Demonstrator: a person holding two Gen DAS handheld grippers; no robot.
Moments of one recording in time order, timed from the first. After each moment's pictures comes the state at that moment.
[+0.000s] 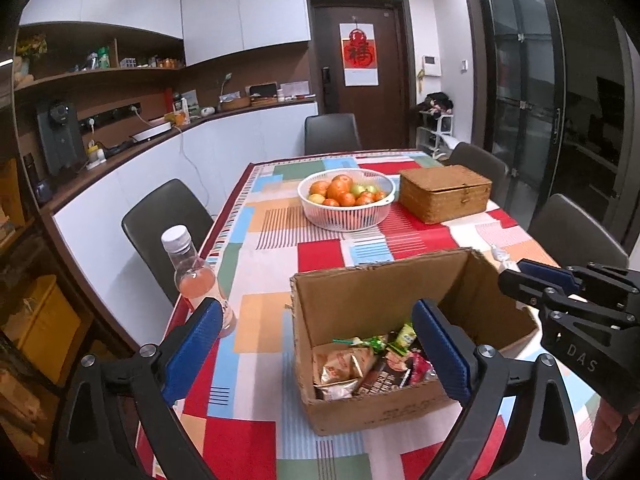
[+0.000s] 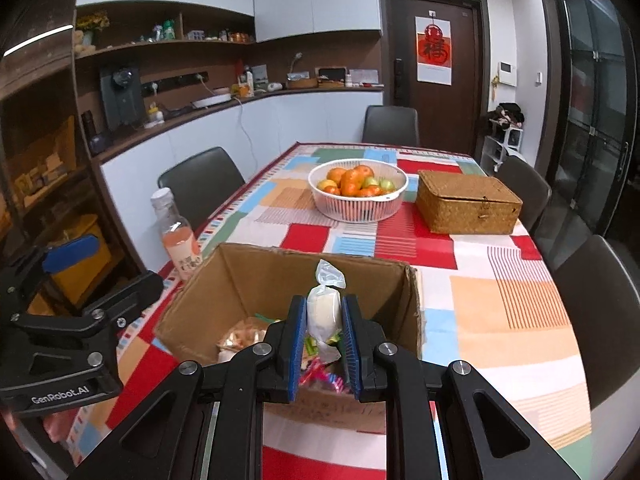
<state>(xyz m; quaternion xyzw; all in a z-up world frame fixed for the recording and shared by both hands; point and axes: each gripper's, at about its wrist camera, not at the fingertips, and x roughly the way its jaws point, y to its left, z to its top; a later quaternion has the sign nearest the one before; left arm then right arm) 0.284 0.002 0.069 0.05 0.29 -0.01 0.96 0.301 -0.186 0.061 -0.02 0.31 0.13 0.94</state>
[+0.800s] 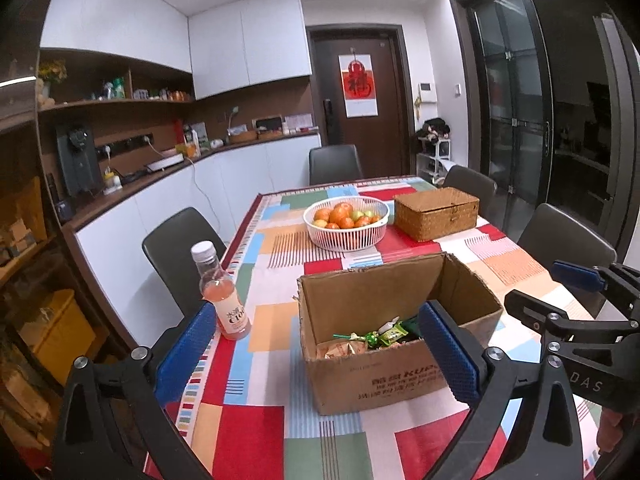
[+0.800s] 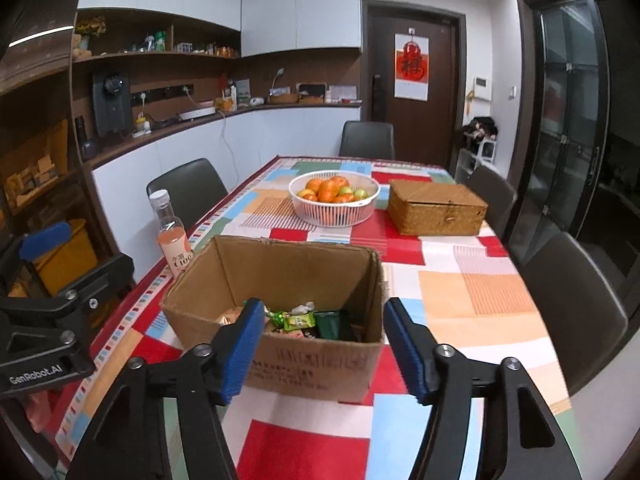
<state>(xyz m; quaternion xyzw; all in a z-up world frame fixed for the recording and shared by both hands) 0.192 -0.005 0.088 0.07 0.22 -0.01 0.97 0.217 -0.200 0.072 -0.03 0.27 0.08 0.96</state>
